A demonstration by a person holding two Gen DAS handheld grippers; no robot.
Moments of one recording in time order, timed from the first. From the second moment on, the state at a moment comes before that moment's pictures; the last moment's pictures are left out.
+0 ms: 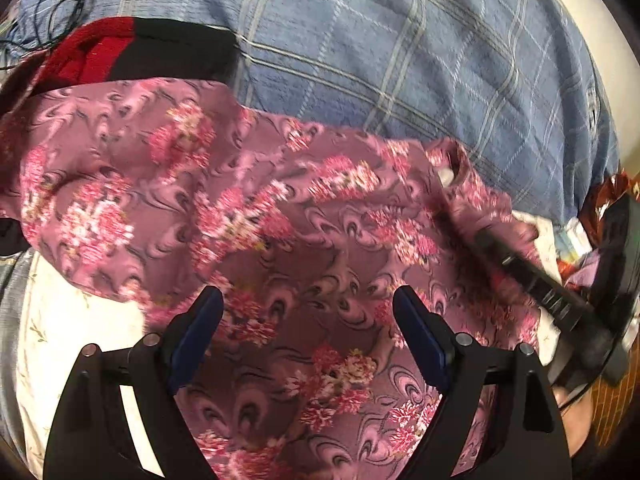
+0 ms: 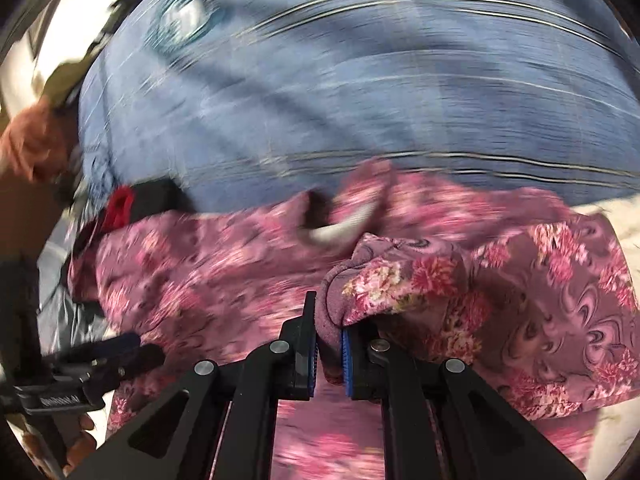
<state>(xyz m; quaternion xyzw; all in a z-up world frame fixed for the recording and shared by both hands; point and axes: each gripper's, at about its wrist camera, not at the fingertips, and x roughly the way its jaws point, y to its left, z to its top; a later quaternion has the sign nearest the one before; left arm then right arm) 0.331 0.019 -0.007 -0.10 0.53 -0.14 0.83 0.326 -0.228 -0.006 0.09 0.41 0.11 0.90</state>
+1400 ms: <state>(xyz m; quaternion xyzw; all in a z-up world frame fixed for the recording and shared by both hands) 0.350 0.015 0.000 -0.21 0.51 -0.15 0.82 0.198 -0.397 -0.040 0.41 0.40 0.10 0.82</state>
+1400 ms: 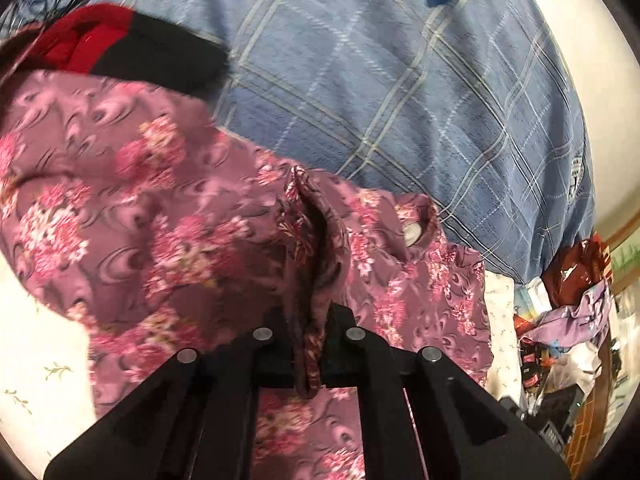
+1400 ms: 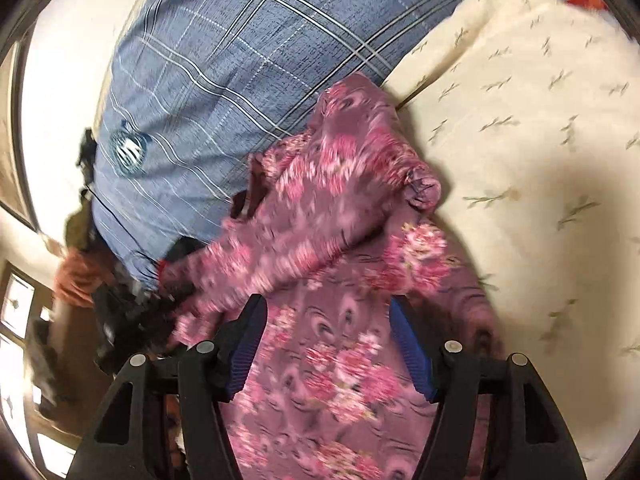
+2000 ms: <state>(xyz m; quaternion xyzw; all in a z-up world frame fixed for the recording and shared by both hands) 0.346 0.011 -0.053 -0.21 0.56 -0.14 0.78 0.222 -0.447 -0.072 0.48 0.35 -0.01 0.81</state>
